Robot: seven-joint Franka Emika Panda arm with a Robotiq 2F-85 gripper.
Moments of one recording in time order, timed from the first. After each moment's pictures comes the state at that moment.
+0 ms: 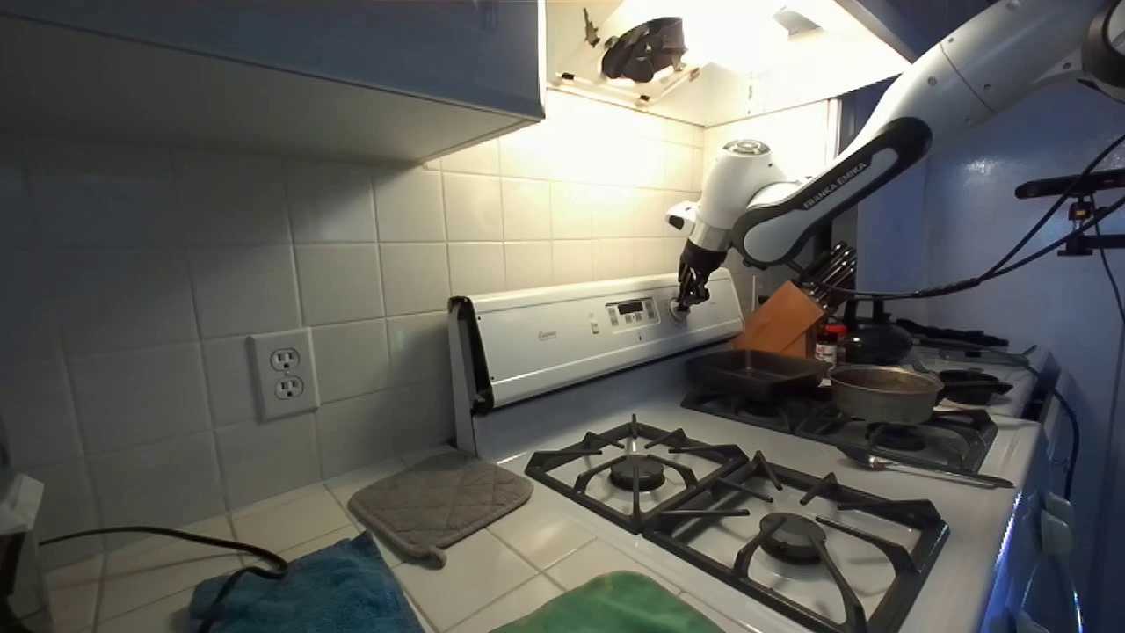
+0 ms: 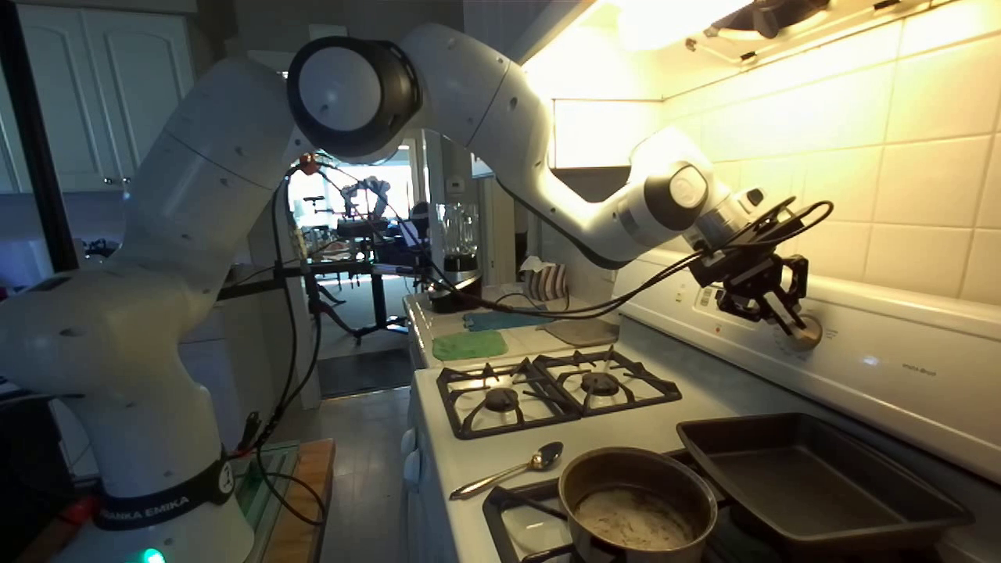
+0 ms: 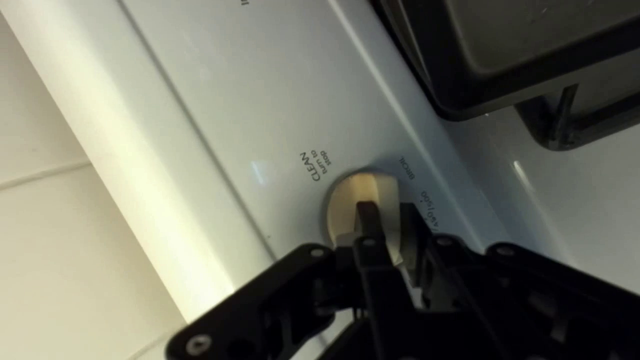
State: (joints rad) arm -0.01 0.64 -0.04 -1.44 -0.57 2.66 -0.57
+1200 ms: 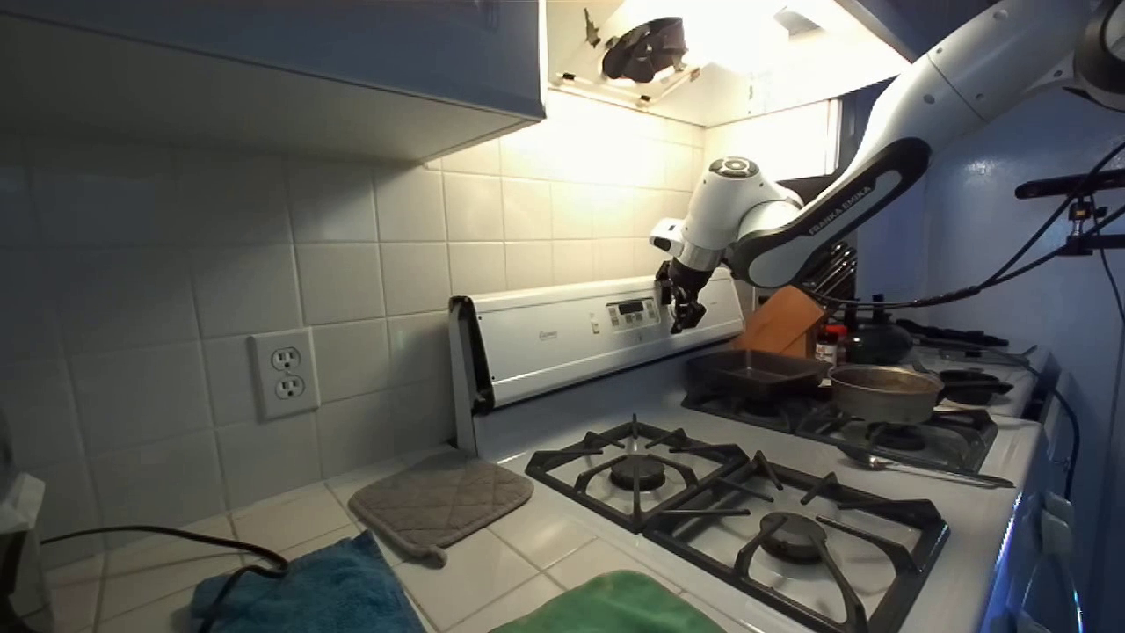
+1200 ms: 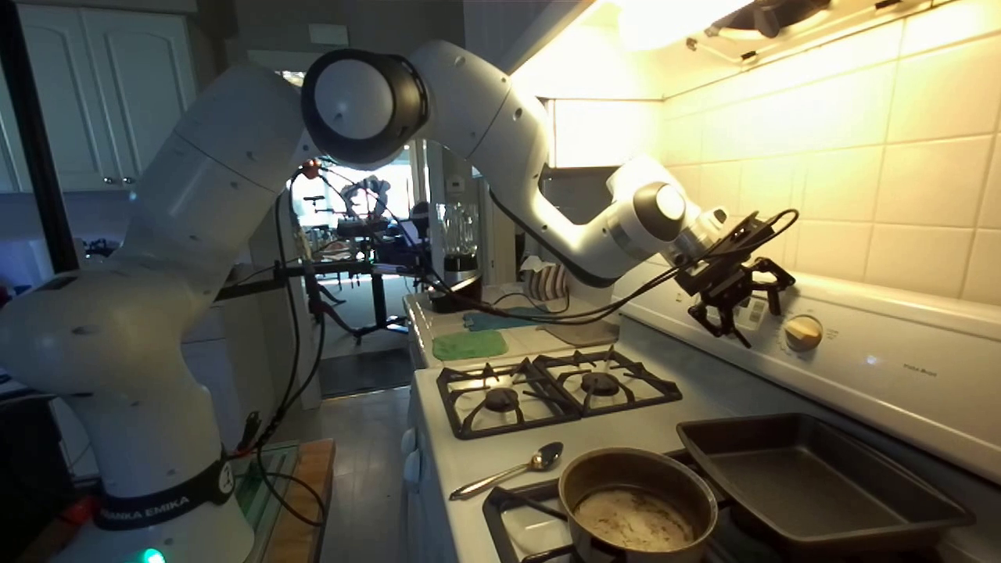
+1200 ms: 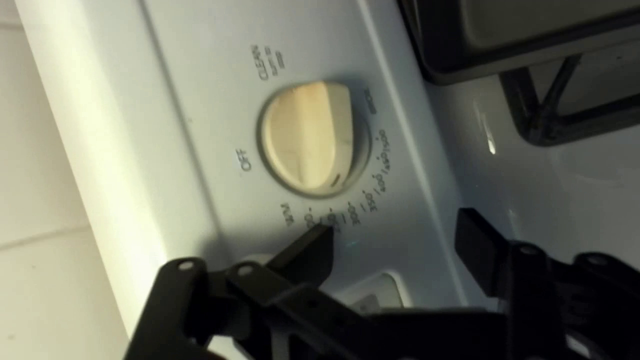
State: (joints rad) arm 0.05 0.67 -0.05 -1.47 -0.74 2.70 -0.56
